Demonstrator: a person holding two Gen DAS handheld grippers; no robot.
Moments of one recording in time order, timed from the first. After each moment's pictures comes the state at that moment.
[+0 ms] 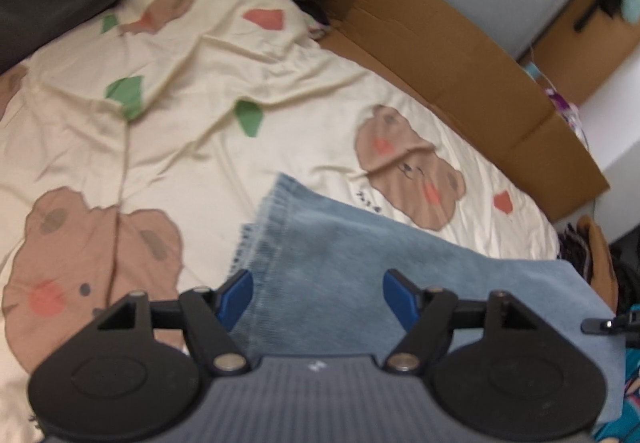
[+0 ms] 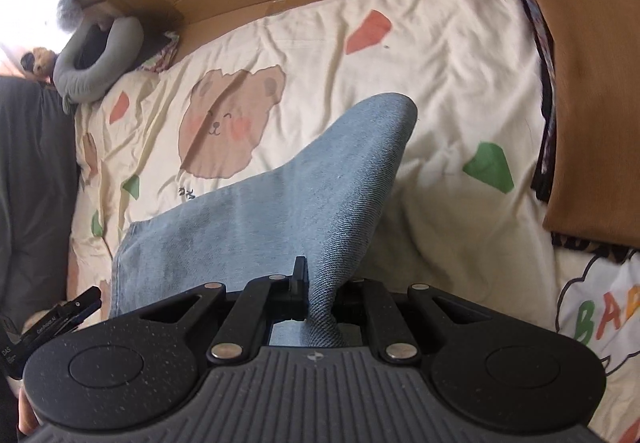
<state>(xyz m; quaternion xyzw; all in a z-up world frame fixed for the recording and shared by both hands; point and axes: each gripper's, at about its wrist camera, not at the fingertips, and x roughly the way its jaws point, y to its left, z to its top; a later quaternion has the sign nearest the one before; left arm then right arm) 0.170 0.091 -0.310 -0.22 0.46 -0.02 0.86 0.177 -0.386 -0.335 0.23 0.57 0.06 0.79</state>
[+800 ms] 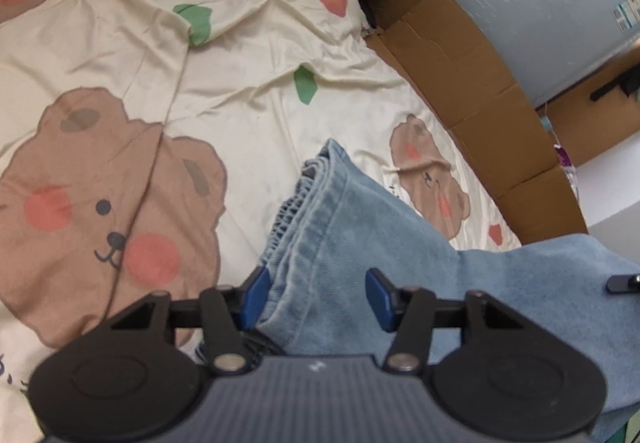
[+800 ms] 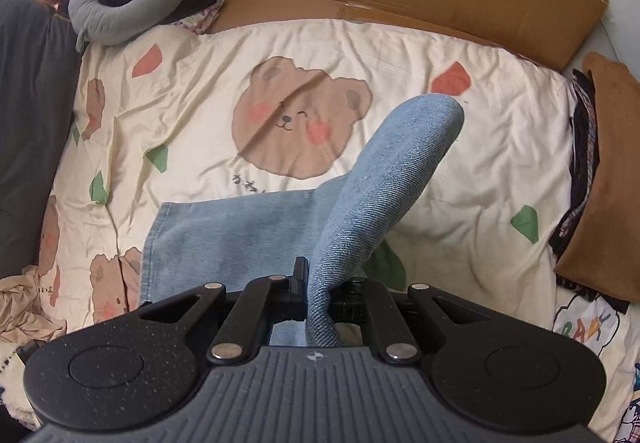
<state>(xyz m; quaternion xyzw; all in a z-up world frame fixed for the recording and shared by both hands) 0.134 0.137 -0.362 -0.34 0.44 -0.02 0.83 0.225 -0.228 -0.242 0.09 0.61 0.04 0.79</state>
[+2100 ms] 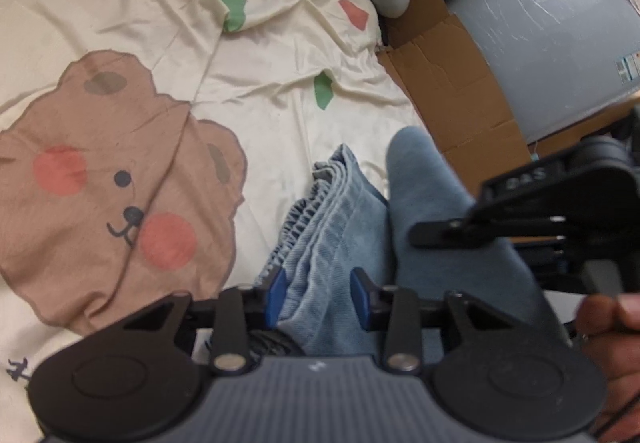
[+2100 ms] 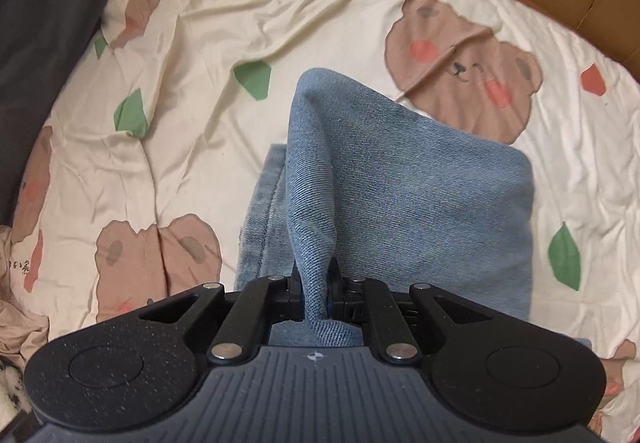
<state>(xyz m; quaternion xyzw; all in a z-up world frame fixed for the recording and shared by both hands) 0.118 0.160 -0.381 -0.41 0.42 -0.03 0.81 0.230 0.004 -0.362 0.03 0.62 0.05 0.78</state>
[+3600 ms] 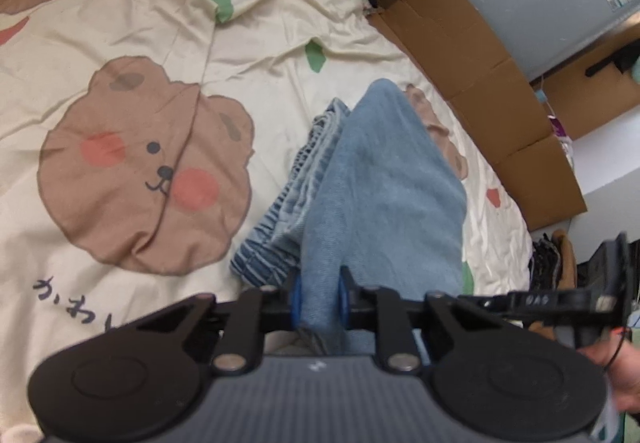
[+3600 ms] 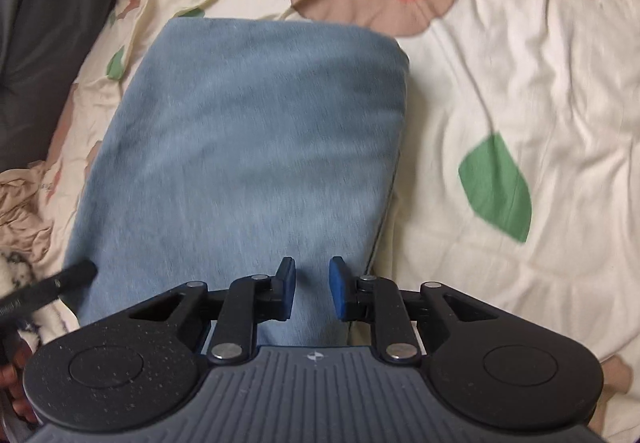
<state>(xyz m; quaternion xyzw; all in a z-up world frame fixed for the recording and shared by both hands) 0.074 0.137 -0.340 -0.32 0.47 -0.03 0.82 0.170 -0.204 -0.414 0.10 0.63 0.19 0.74</state>
